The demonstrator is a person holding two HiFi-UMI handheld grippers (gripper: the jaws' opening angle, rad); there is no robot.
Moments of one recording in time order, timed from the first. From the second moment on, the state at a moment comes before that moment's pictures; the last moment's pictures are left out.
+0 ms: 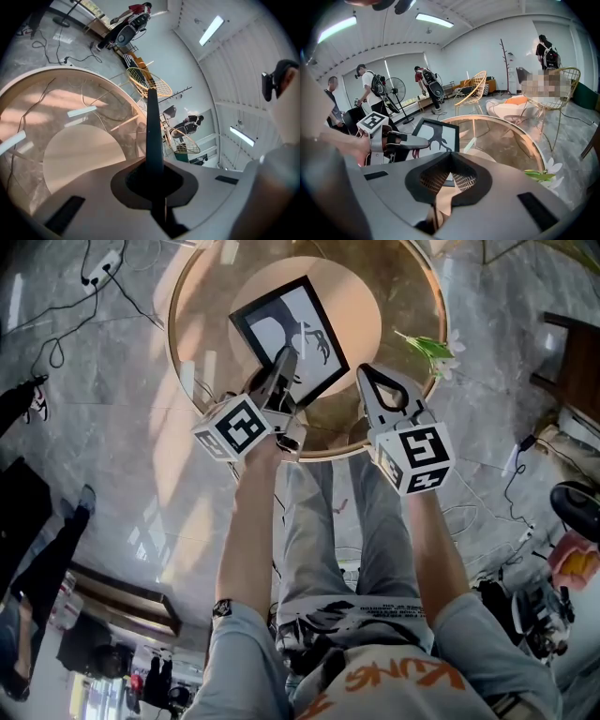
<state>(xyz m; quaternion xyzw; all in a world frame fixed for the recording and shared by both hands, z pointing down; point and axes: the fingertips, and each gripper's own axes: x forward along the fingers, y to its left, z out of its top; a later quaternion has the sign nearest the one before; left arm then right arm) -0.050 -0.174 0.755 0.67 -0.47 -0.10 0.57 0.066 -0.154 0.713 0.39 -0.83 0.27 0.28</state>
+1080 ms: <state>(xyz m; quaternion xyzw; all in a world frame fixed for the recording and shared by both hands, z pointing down) -0.045 -0.154 0.821 0.65 -0.47 0.16 0.58 0.082 -0.154 0.745 0.40 -0.82 0.30 0.29</state>
